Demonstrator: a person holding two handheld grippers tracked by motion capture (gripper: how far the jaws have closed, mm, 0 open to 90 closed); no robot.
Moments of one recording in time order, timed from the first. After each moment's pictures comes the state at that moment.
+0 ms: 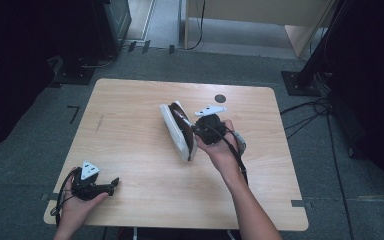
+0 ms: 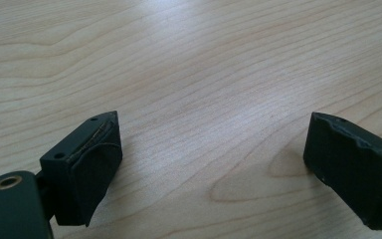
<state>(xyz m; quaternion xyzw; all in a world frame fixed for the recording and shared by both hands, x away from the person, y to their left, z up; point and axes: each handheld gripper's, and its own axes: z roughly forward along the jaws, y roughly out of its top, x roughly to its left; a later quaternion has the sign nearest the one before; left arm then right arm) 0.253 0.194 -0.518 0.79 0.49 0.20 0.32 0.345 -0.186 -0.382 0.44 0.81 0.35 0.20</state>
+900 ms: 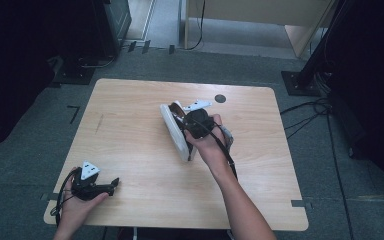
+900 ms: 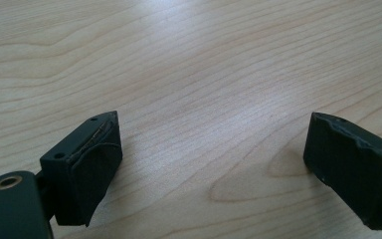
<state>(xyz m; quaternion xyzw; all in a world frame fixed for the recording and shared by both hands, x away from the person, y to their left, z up) 0.253 0.194 -0.518 0.79 0.48 0.20 0.32 0.365 -0.158 -0.386 0.43 0.81 0.34 0.22</state>
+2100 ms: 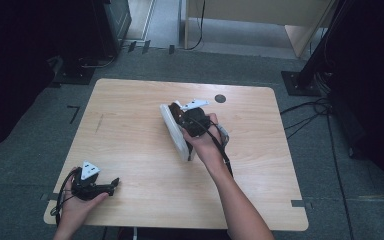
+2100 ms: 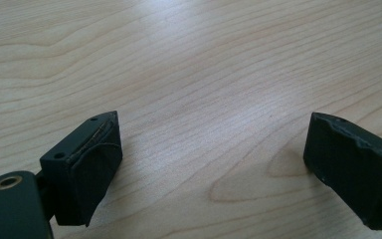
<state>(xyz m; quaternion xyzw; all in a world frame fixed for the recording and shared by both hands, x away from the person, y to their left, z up) 0.253 0.194 -0.519 0.79 0.48 0.20 0.32 0.375 -0.151 -0.394 0.44 0.80 0.36 0.20</state>
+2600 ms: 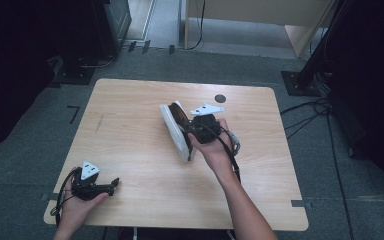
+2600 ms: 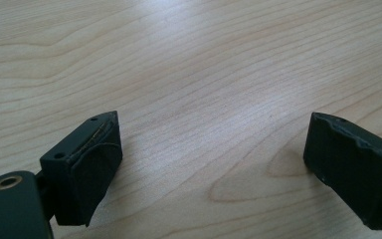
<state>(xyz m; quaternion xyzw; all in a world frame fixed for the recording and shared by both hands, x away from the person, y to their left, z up) 0.253 0.194 -0.519 0.79 0.48 0.20 0.32 0.345 -0.175 -0.381 0.43 0.79 0.40 0.19</state>
